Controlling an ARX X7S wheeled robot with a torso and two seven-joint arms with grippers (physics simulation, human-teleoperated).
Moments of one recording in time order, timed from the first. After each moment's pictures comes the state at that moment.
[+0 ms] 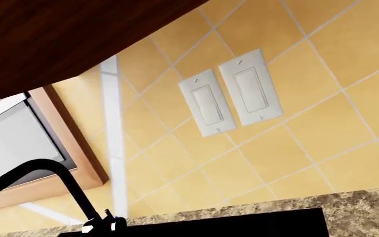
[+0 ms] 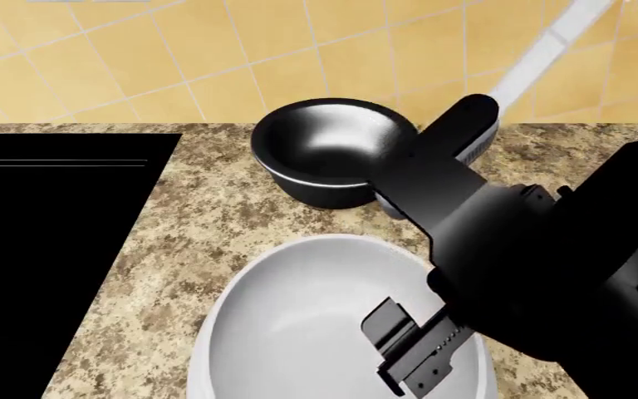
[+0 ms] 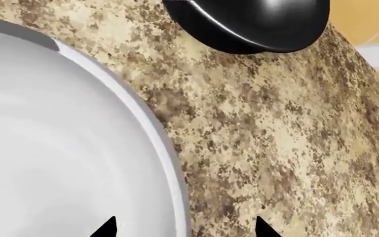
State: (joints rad) left arm -1.95 -1.06 0.80 0.27 -2.04 -1.35 -1.33; right arm 2.05 0.69 -1.55 -0.43 2.77 0.95 1.41
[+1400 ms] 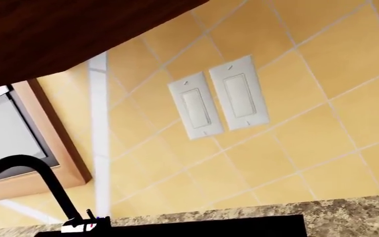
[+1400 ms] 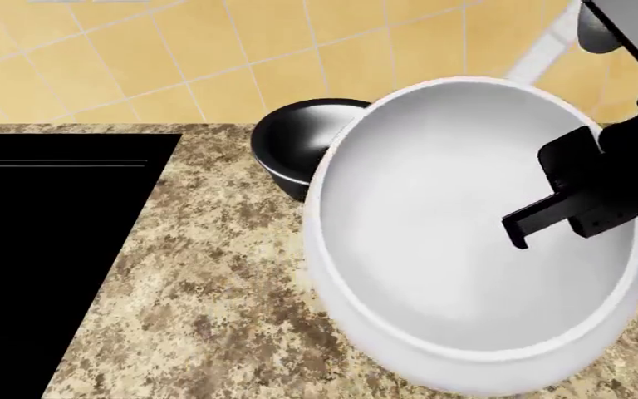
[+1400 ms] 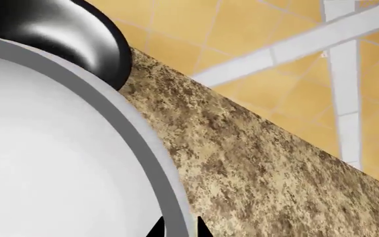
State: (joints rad) left arm -1.93 -1.05 0.81 0.27 -2.02 -1.26 -1.30; right arm 2.30 0.89 -1.53 -0.29 2.72 1.10 1.52
